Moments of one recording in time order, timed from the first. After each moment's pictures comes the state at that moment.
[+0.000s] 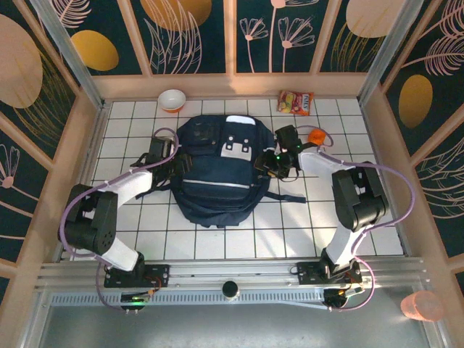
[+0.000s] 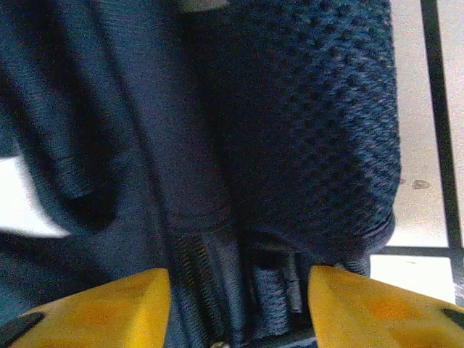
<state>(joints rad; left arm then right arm) -0.28 1.58 0.82 -0.08 0.03 -0.43 0.39 1.76 1.08 -0.40 -0.33 0.70</state>
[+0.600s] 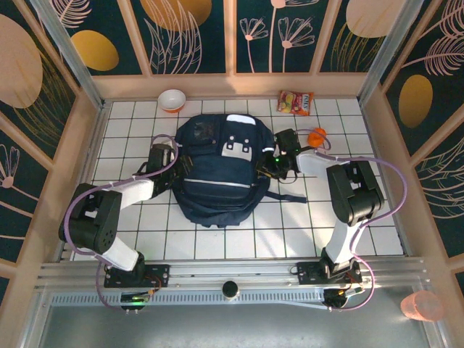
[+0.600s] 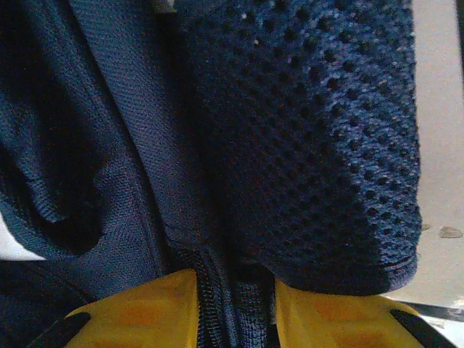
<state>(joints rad) -0.30 1.58 0.69 0.19 0.08 -0.58 0.37 1.81 1.04 -0.29 -0.36 0.71</state>
